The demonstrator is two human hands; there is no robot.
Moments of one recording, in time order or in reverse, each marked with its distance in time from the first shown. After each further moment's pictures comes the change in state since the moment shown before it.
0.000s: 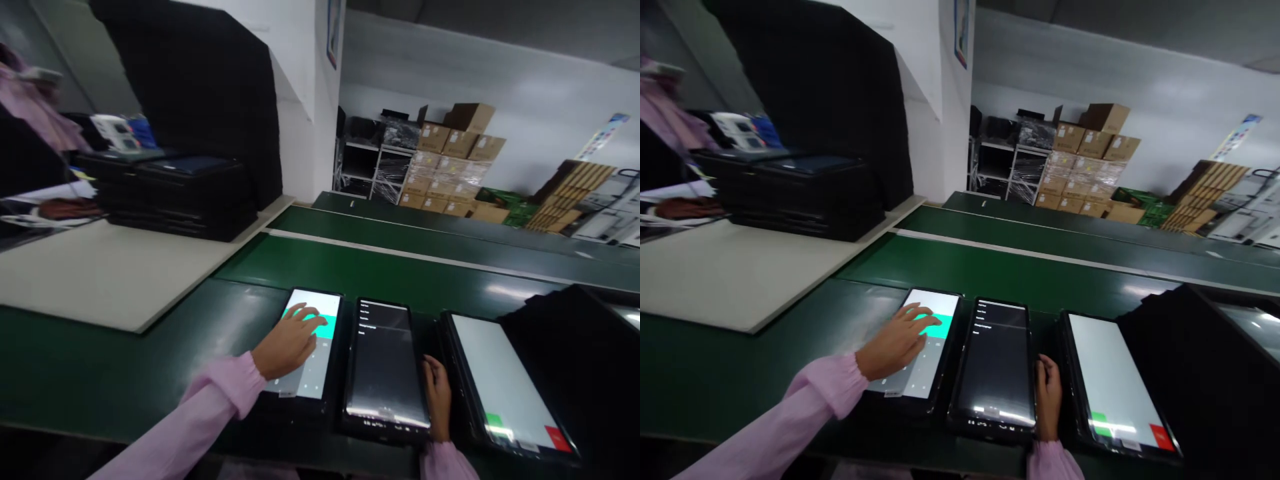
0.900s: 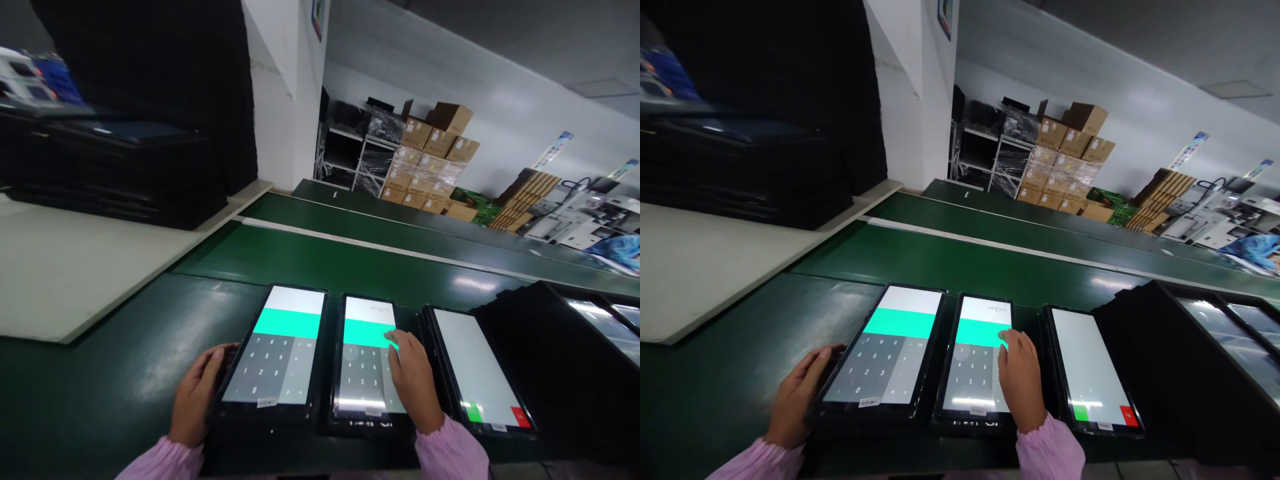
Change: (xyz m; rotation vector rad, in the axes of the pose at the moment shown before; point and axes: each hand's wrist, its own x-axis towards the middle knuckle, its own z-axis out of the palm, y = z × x) left_hand -0.111 -0.024 0.053 -0.939 0.631 -1.203; right_hand -0.016 -0.115 0.005 -0.596 -0.304 -0.663
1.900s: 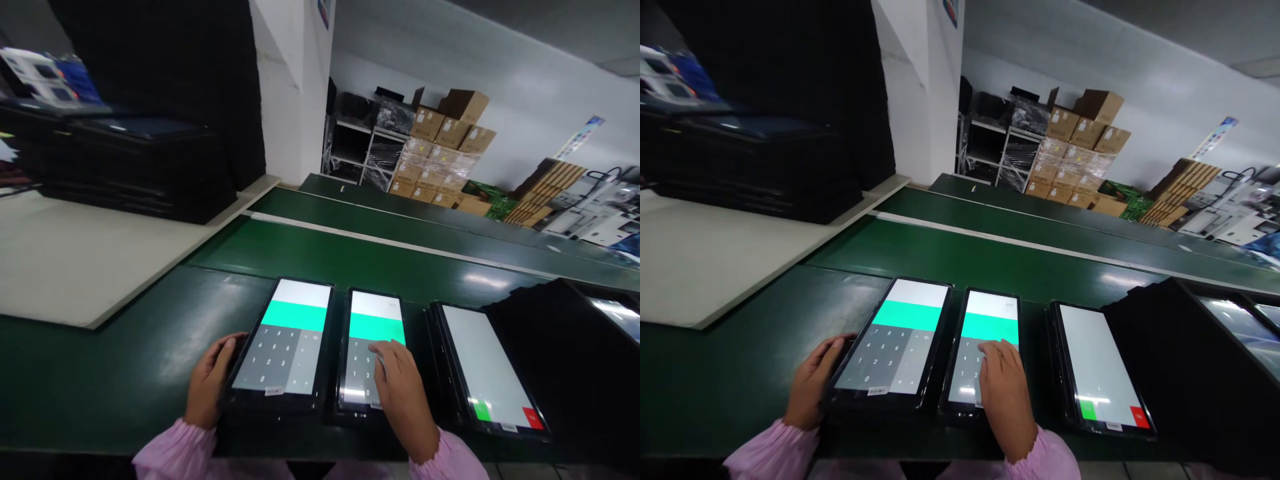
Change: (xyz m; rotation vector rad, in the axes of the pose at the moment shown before) left_hand -0.009 0.017 0.004 0.059 0.020 0.043; right_hand -0.019 -0.046 0.008 -0.044 -0.092 -0.236
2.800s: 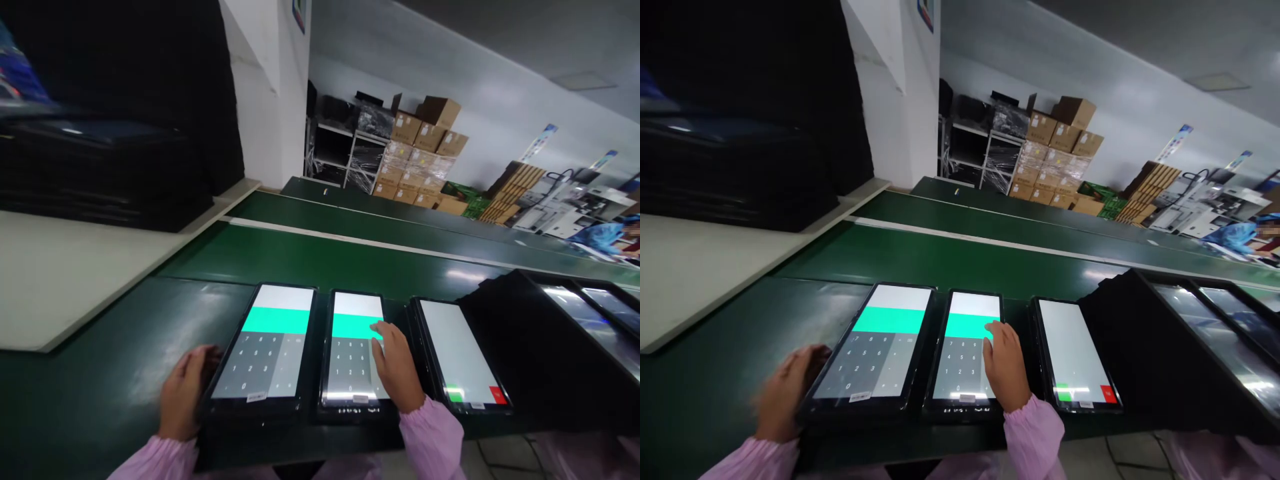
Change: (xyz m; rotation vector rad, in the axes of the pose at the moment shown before) left_hand 0.010 -0.007 0.003 -0.089 0.113 -0.108; right_hand 0.006 0.050 -0.002 0.020 0.061 0.154
